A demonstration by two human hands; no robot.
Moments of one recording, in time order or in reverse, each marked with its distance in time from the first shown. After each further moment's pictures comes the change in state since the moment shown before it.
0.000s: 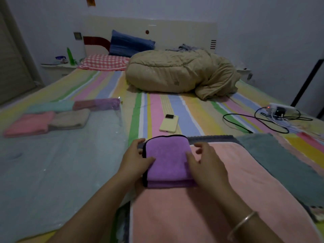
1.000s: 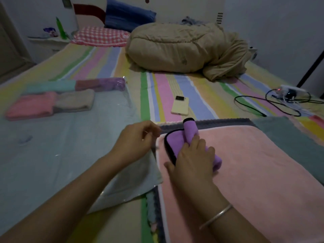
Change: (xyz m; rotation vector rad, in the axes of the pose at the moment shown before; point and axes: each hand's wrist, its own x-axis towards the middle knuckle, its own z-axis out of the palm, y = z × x) left_hand 0.015 -0.008 -0.071 0.302 -0.153 0.476; right_hand -0.037 -0.072 0.071 -0.856 -0.111 -0.113
